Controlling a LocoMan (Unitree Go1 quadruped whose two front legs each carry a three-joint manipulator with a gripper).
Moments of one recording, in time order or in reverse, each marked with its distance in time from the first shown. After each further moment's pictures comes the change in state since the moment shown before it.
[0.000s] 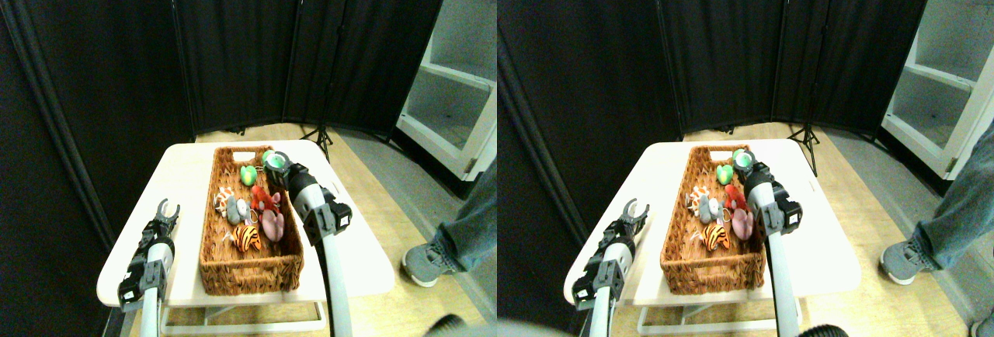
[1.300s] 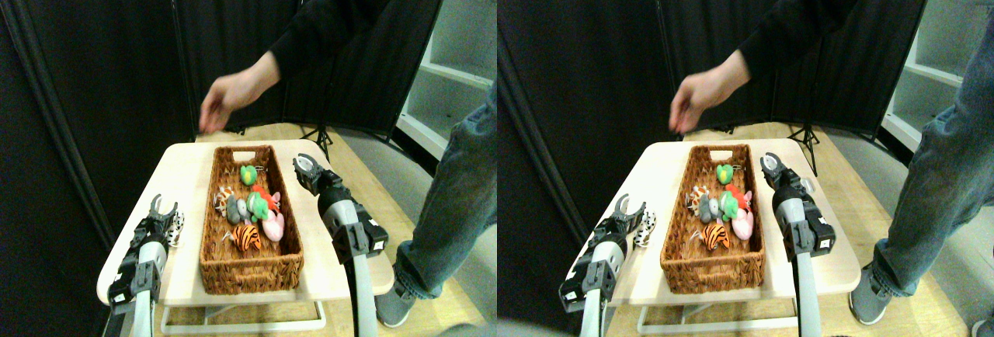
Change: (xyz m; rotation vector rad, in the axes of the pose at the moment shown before) right arm -0.041 -0.019 0.056 -0.089 -0.191 0.051; left arm -0.011 -0.014 0.005 0.016 0.028 -0.014
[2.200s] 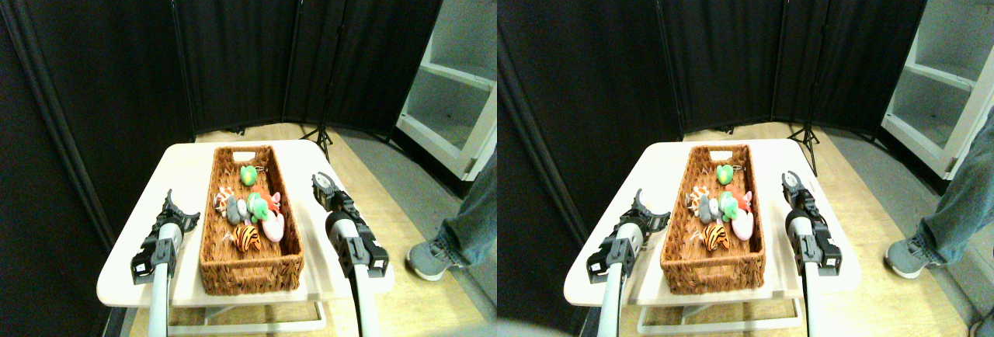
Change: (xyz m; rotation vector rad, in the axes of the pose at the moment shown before) right arm 0.004 -0.060 0.021 0.234 -0.144 -0.098; left arm 0.034 0.010 -0.029 0.045 0.166 0.073
